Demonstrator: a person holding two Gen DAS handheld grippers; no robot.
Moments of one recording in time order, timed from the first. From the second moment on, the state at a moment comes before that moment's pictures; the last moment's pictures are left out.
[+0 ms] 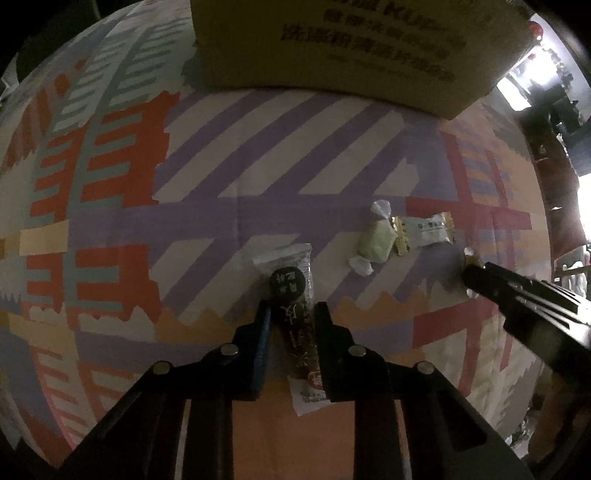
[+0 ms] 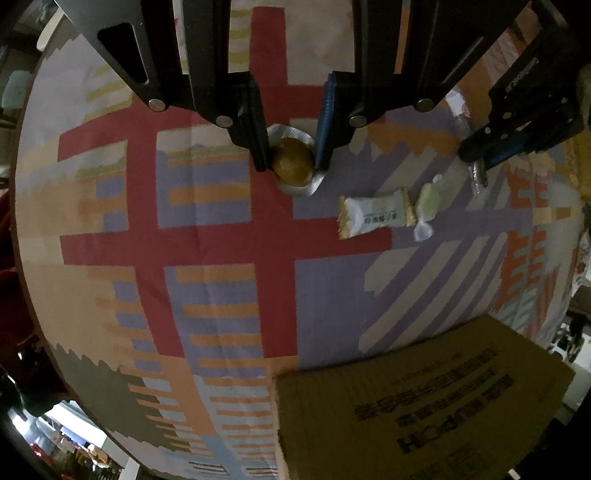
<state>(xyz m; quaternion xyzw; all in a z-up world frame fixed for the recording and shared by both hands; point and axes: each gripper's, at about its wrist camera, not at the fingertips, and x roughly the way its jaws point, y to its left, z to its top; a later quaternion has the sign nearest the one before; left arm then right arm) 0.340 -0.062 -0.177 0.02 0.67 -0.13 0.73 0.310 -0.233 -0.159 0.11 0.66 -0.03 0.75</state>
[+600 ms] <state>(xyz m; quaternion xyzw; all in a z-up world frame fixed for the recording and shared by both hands) 0.322 -0.043 -0.123 0.00 0.63 -0.18 0.76 0.294 -0.201 -0.109 0.08 0.62 0.01 0.78</state>
